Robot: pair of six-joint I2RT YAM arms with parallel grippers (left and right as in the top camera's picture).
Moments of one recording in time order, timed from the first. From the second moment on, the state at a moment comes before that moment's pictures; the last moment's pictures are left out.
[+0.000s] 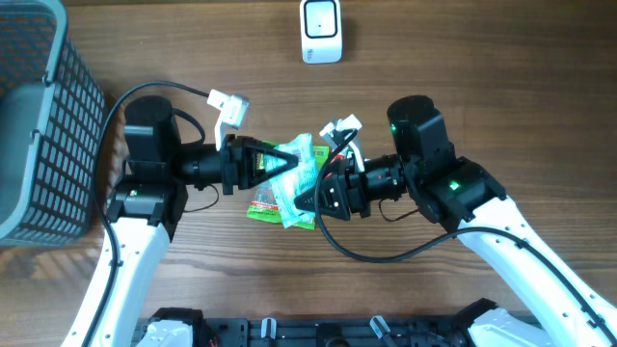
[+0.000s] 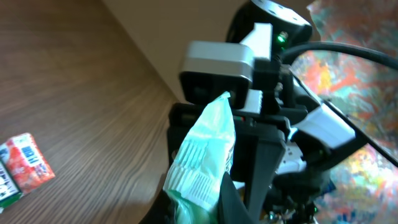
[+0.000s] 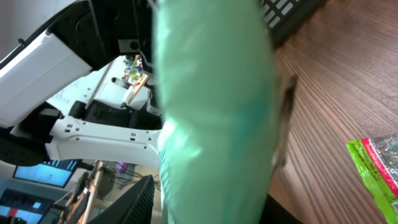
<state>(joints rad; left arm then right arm) -0.09 1.18 0.83 -0.08 1.40 -0.52 0.52 1.29 0.99 -0.35 -1.12 0.32</state>
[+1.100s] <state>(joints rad) 0.01 1.18 0.83 0.25 1.04 -1.23 0.58 1.29 0.98 0.15 -0.76 0.86</state>
